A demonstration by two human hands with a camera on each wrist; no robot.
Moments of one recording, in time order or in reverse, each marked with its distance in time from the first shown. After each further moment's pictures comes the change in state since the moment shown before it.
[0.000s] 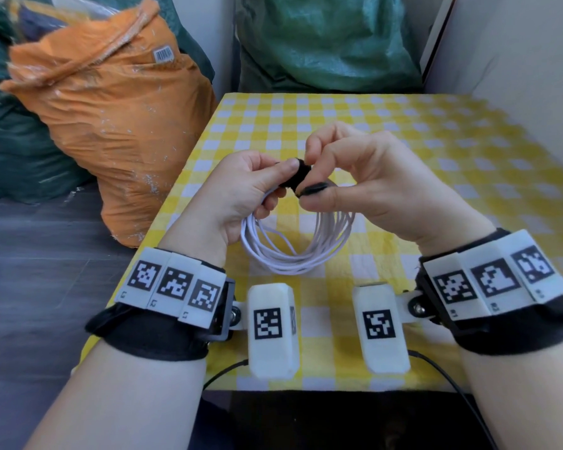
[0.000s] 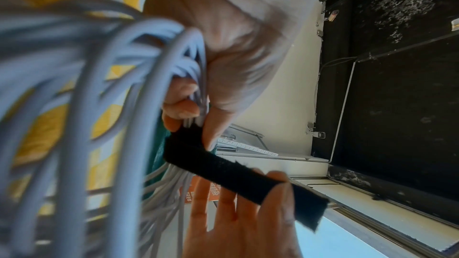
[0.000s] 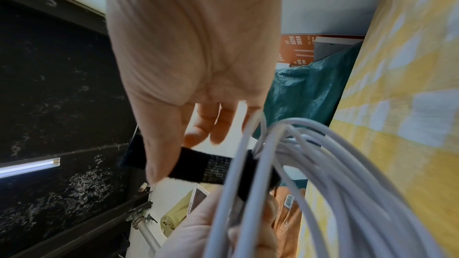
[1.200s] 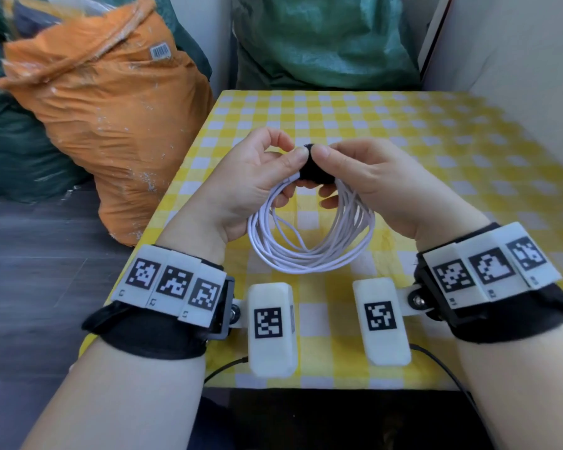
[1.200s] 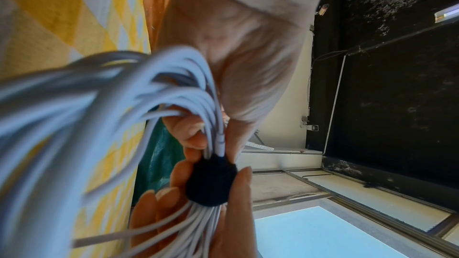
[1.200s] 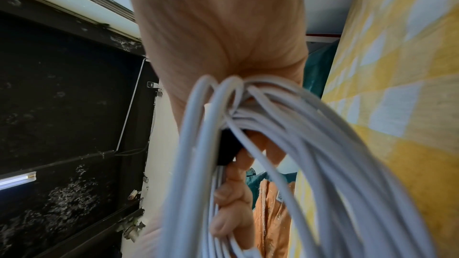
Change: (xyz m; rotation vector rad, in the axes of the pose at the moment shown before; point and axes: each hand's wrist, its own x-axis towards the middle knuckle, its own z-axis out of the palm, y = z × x) left_hand -0.006 0.005 0.004 -0.090 -0.177 0.156; right_hand 0.002 0.006 0.000 0.038 0.130 0.340
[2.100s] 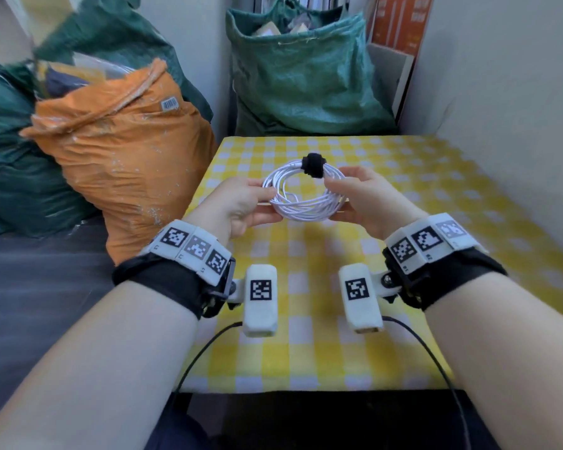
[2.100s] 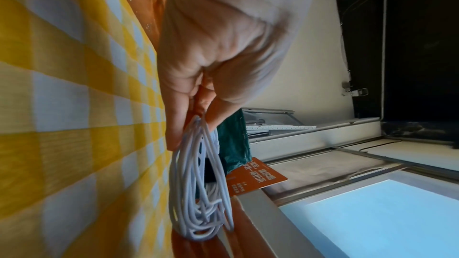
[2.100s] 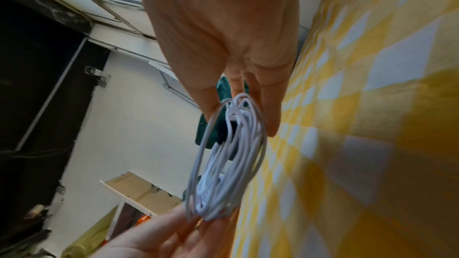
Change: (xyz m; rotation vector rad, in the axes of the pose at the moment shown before) left_hand 0.030 0.019 -0.007 -0.023 0.165 -0.324; right_hand 0.022 0.002 -0.022 0.291 0.304 0.291
